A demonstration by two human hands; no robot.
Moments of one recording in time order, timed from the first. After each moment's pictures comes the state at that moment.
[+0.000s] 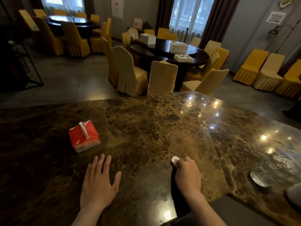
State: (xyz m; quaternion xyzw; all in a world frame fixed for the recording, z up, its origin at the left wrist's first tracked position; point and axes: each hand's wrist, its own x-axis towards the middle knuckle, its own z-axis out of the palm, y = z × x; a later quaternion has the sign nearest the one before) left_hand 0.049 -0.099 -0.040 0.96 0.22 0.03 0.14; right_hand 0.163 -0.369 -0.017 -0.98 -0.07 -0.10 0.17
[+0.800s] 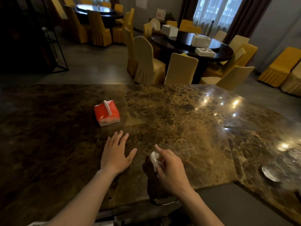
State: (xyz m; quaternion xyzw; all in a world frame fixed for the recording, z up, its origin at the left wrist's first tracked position) left_hand 0.037 -0.091 -0.037 0.96 0.20 0.06 0.19; right_hand 0.067 -0.322 0.026 -0.88 -0.31 0.04 0.36
